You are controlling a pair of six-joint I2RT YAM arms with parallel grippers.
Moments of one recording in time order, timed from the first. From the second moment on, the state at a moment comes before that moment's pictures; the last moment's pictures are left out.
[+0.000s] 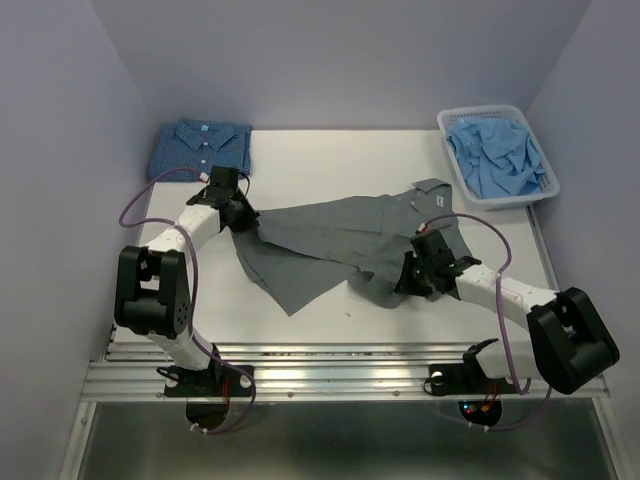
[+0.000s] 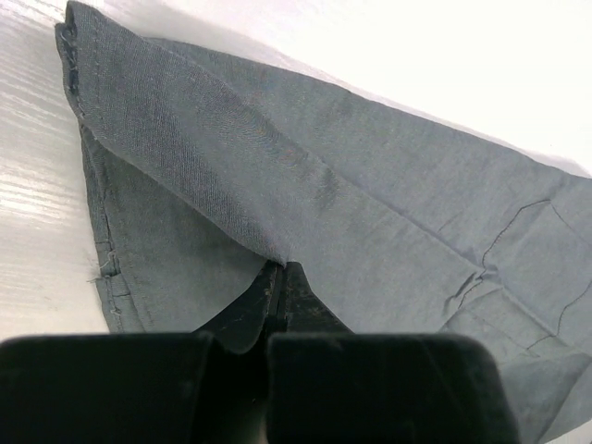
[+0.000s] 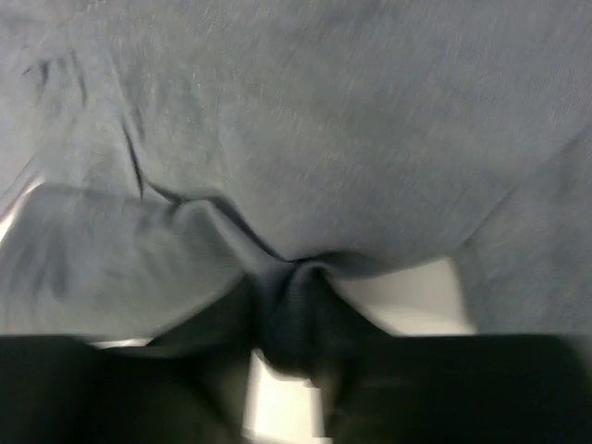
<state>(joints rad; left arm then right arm) -0.16 1.62 1.07 -0.39 0.04 -0.73 0.48 1.27 0.57 -0.32 -0.06 0.64</state>
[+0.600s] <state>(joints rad) -0.18 1.23 1.35 -0.46 0.05 -0.68 0.48 0.99 1.14 -0.02 0.69 0.31</state>
